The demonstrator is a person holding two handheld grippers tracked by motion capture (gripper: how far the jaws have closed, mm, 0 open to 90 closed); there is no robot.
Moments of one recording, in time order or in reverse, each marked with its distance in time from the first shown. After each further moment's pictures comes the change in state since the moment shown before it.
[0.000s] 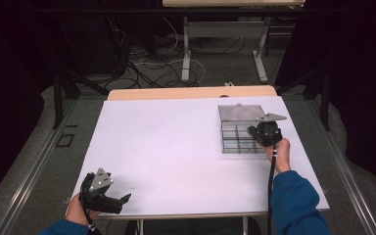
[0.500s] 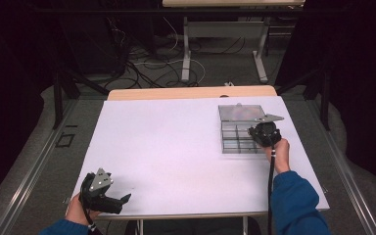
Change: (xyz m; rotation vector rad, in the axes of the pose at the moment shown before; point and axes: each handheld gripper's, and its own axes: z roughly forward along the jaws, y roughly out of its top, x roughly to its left) left arm -0.001 0.000 0.000 -0.004 0.003 -0.003; right arm 0.001 -0.003 0.006 0.034 -0.028 -0.011
